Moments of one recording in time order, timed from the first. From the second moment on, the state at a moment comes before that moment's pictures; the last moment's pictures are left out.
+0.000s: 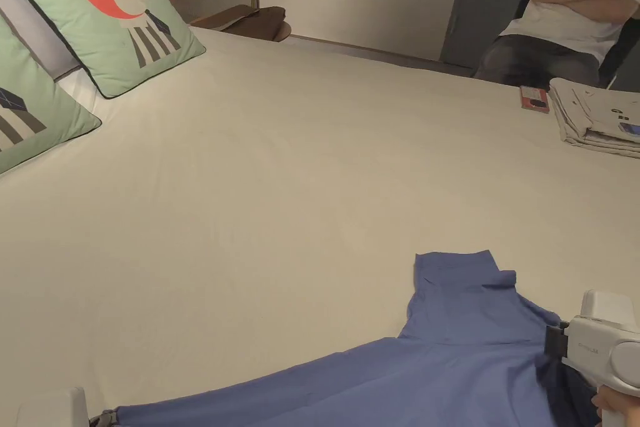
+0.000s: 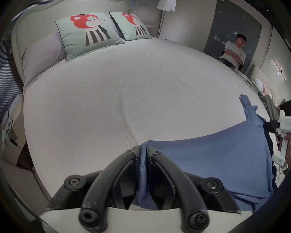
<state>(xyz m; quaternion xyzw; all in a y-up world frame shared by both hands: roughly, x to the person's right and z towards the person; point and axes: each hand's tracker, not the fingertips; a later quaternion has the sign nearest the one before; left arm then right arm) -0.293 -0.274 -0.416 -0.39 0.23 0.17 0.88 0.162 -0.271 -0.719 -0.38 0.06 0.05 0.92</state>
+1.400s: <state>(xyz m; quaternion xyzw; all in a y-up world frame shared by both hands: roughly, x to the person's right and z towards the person) -0.272 0.066 -0.495 -0.04 0.06 0.15 0.99 0.259 0.075 -0.451 0.08 -0.03 -0.06 0.99</state>
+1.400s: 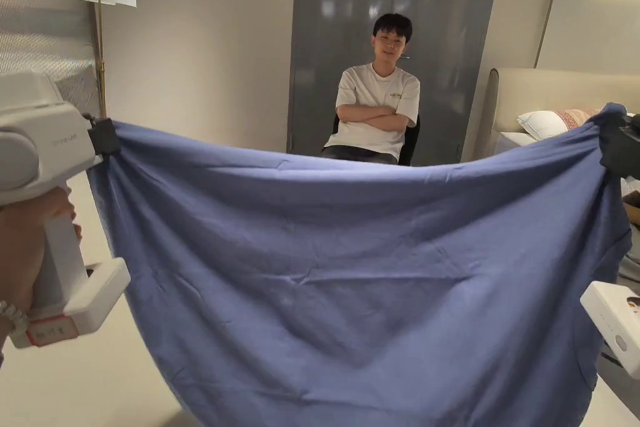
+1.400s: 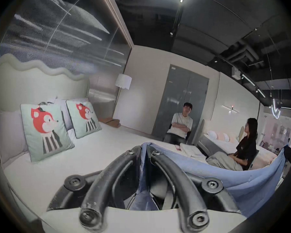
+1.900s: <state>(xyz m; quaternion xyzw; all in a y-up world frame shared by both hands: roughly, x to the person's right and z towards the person) -0.311 0.151 -0.681 0.01 0.09 0.13 0.99 0.222 0.137 -0.669 0.10 -0.02 -0.03 0.99</state>
